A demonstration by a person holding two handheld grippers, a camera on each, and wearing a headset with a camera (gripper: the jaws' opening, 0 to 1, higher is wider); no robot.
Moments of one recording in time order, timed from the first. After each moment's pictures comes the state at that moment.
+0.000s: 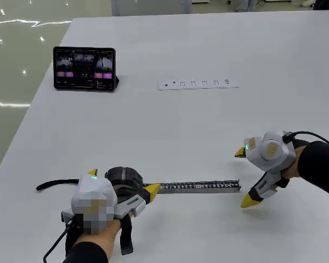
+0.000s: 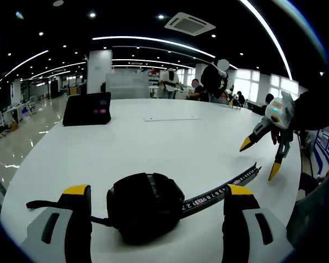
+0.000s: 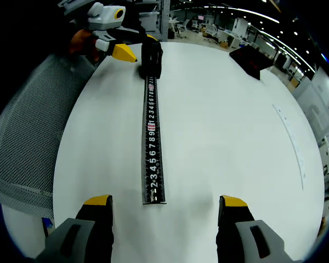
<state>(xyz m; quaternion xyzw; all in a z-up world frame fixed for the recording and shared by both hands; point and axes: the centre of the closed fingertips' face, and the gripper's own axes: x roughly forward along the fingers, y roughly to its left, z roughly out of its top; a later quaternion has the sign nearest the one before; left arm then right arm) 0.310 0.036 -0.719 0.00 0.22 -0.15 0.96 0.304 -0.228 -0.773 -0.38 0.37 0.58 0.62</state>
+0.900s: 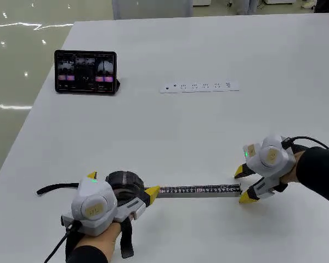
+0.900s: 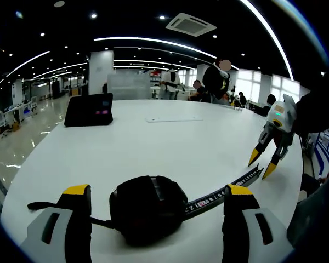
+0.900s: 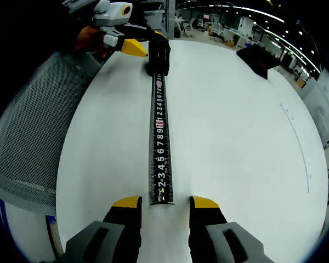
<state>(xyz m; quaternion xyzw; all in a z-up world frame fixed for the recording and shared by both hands) 0.313 0.039 -0.717 0.00 0.22 -0.14 0.97 0.295 -0.228 -0.780 -0.38 0.38 0.60 0.60</state>
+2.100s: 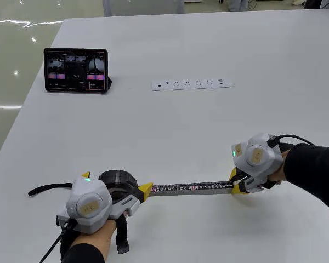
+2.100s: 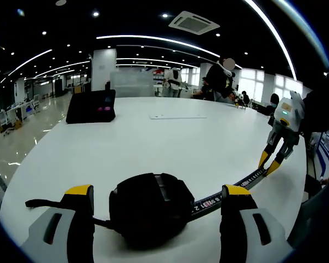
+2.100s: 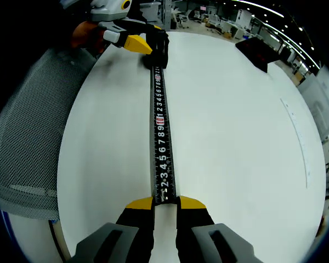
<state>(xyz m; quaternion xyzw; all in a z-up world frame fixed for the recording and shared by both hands) 0.321 0.041 -0.727 0.00 0.22 -0.13 0.97 0.291 -0.228 -0.780 -0.40 0.41 0.57 0.59</state>
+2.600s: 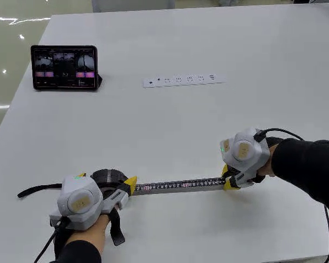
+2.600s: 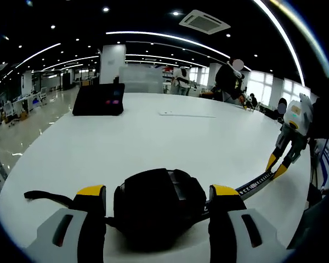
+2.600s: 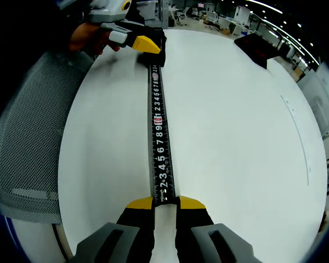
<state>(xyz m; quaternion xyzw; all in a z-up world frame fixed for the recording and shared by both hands) 0.326 0.051 -0.739 -0.02 0.24 -0.09 0.97 0.292 -0.227 -0.781 -0.39 0.43 0.56 0.60</state>
